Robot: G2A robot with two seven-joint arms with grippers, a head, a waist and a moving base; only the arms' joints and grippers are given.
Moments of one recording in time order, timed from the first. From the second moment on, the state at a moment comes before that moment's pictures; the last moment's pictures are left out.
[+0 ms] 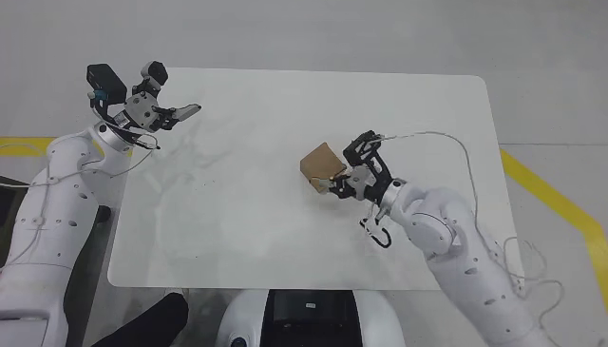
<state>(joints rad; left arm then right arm) 0.82 -0.89 -1.26 -1.08 1.14 -0.87 0.46 -1.15 -1.17 1.14 -1.77 -0.90 -0.31 0.50</state>
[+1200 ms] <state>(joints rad) 0.82 -0.89 -1.26 -1.08 1.14 -0.87 0.46 -1.03 -1.14 1.41 -1.55 -1.06 -0.35 0.21</state>
